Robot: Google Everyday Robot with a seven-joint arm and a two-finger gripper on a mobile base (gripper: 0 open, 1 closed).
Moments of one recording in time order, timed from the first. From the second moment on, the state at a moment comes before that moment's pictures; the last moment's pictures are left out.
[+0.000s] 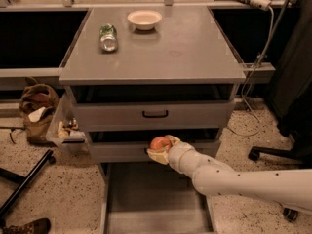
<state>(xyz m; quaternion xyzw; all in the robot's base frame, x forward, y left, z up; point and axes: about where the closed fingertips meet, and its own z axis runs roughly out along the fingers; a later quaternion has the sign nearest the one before) 0.607 -0.040 0.574 -0.29 0.78 0.14 0.54</state>
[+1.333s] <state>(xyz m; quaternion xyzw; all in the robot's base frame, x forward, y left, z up) 0.599 0.017 0.819 -0.36 0.68 0.08 0.63</state>
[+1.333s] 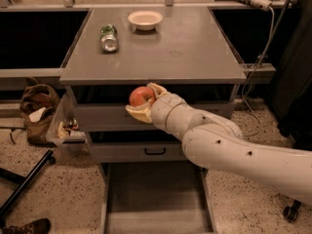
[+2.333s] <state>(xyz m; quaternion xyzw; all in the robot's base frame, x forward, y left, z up) 0.626 0.013 0.894 -0.35 0.65 0.07 0.67</state>
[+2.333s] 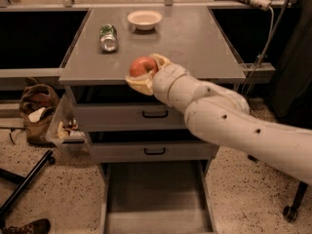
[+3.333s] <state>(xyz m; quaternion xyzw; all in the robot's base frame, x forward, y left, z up) 0.700 -0.006 1.013 -0.35 0.68 0.04 0.65</state>
